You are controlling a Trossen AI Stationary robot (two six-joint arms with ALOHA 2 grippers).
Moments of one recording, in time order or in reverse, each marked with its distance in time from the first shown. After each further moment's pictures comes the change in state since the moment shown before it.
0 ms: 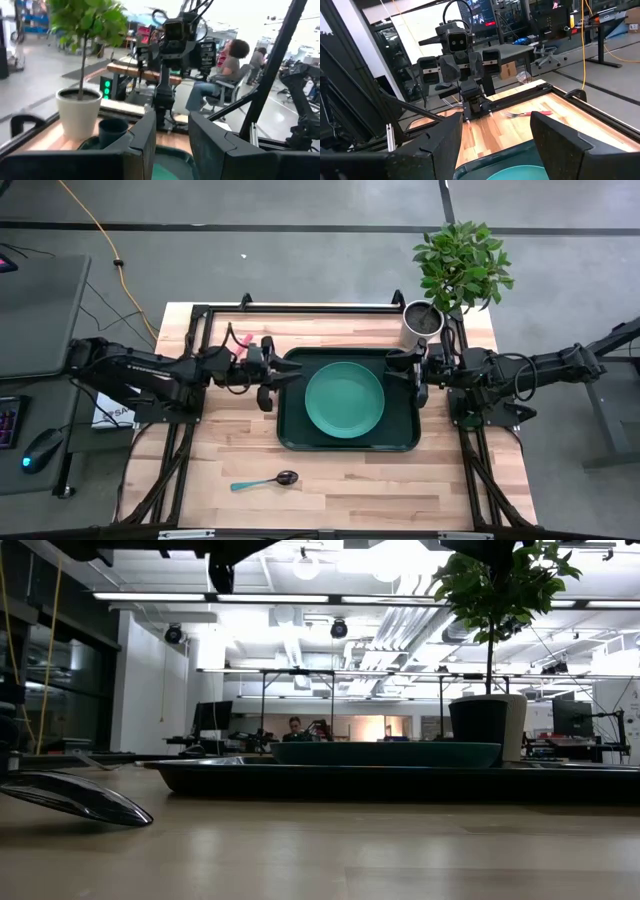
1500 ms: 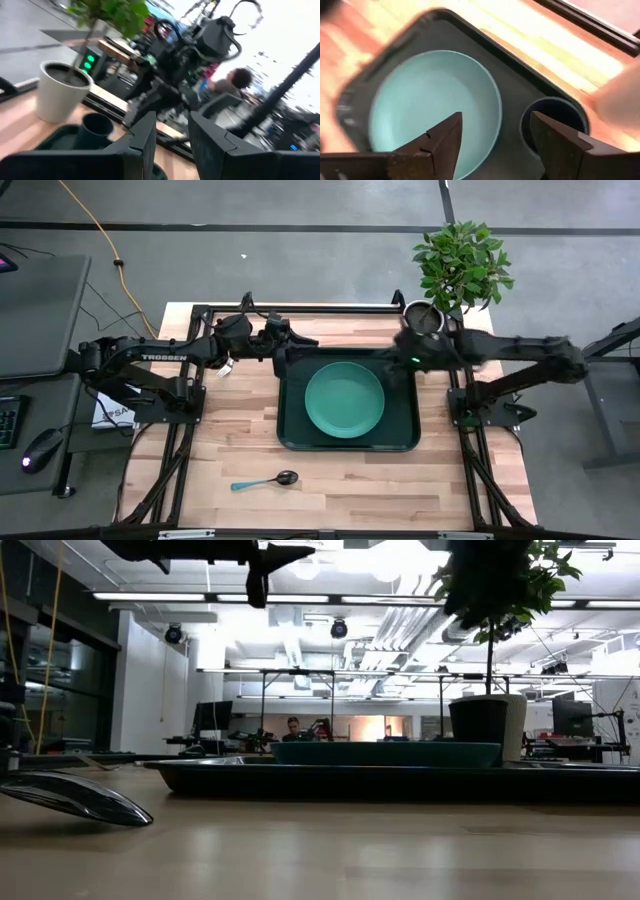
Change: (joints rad) left arm 0.244 0.165 0.215 -0.076 0.286 -0.367; right arm -0.180 0.431 0.553 -1.106 0.057 0.454
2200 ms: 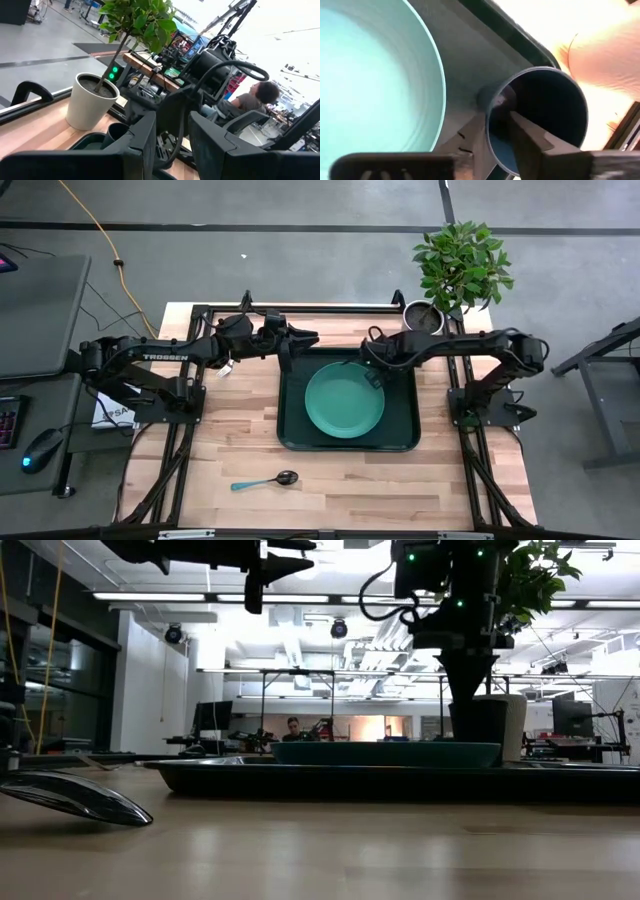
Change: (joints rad) left arm 0.000 0.015 0.000 0.011 -0.146 0.003; right arm -0.131 0.413 0.043 -0.141 -0.037 -0.003
